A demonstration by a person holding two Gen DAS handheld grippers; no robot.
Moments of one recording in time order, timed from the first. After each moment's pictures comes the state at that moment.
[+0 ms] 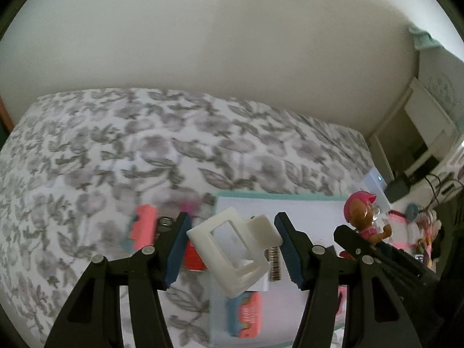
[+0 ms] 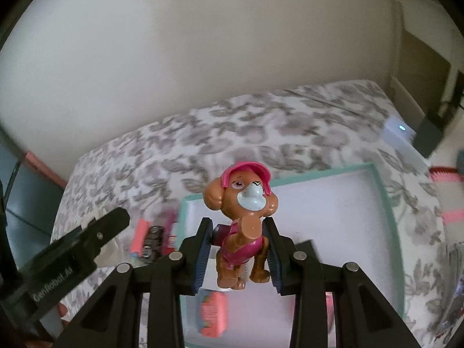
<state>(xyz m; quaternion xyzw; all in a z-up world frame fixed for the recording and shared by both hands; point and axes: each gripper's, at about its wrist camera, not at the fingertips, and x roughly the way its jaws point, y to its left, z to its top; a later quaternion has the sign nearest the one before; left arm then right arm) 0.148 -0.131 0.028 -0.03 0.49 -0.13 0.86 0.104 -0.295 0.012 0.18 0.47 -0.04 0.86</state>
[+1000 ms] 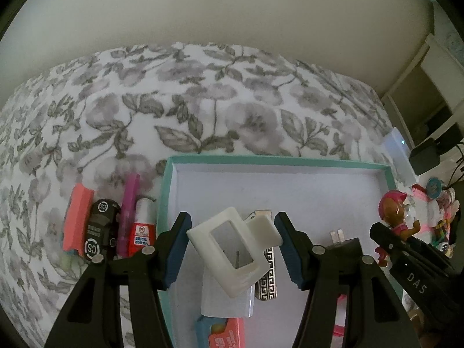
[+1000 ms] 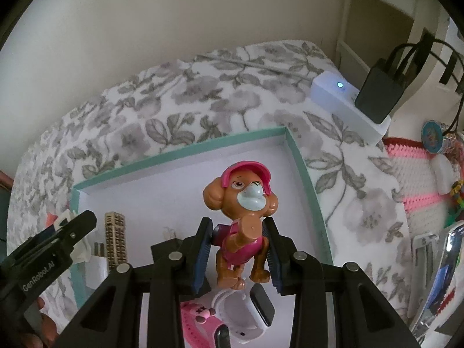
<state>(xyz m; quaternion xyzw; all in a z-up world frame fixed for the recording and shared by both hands) 0.175 -0.183 -0.062 0.00 0.56 -0.13 0.82 0.107 -0.374 -0.055 0.15 0.54 -0.14 0.82</state>
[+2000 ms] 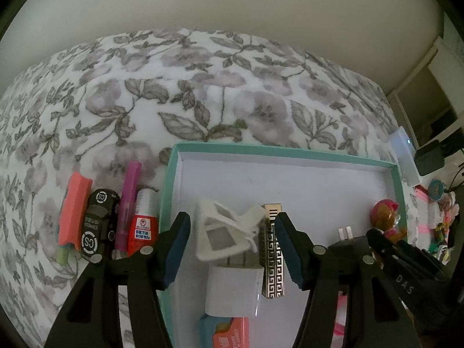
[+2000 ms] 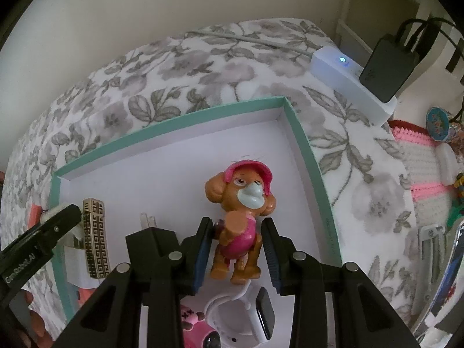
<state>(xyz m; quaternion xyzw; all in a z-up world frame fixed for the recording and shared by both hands) 0.179 -0.176 -0.068 -0.01 0.58 -0.13 0.81 0.108 -0.375 -0.079 0.14 0.57 -0.15 0.80</state>
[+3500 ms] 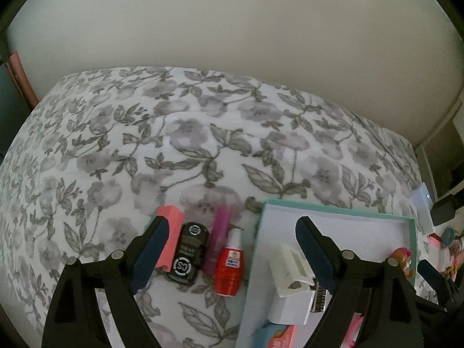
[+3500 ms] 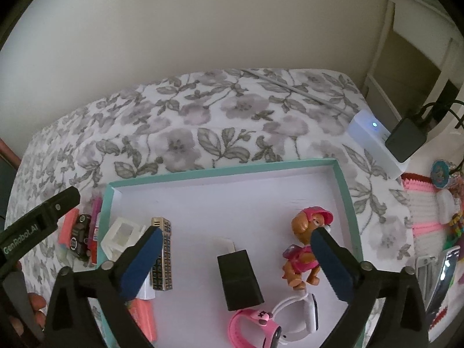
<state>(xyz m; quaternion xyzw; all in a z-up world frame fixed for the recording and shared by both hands) 0.188 -0.108 -0.020 -0.03 0.51 -0.02 0.86 0.124 -0.320 -0.030 0.10 0.51 -0.10 0.85</state>
